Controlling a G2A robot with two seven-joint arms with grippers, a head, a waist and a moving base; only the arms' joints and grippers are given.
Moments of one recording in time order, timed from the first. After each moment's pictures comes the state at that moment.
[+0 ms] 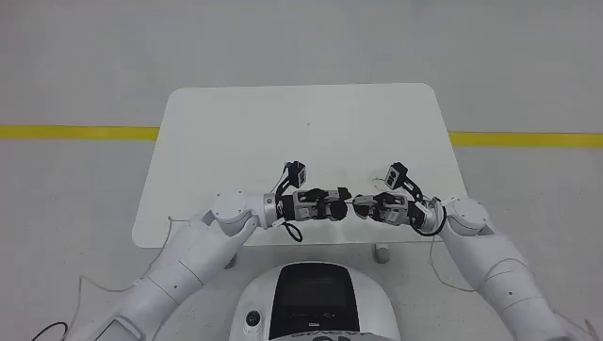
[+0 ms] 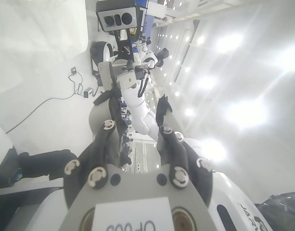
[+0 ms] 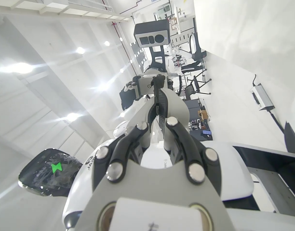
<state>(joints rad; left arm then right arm) 1.18 -1.19 -0.82 -1.36 -0.62 -0.07 -0.87 -1.33 -1.07 1.15 -1.20 0.71 -0.07 1.24</state>
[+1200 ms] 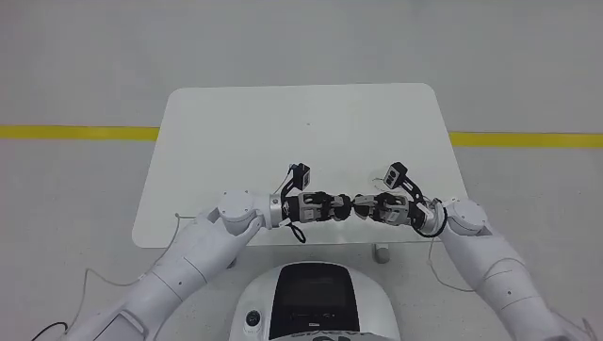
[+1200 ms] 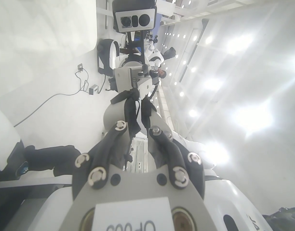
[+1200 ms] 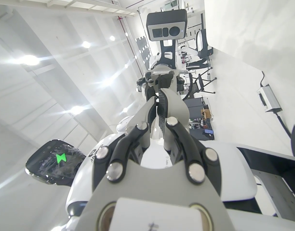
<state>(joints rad) 1.14 -1.20 -0.77 -1.32 -0.62 -0.05 -0.86 -1.33 -1.08 1.14 -1.18 0.74 -0.11 1.27</state>
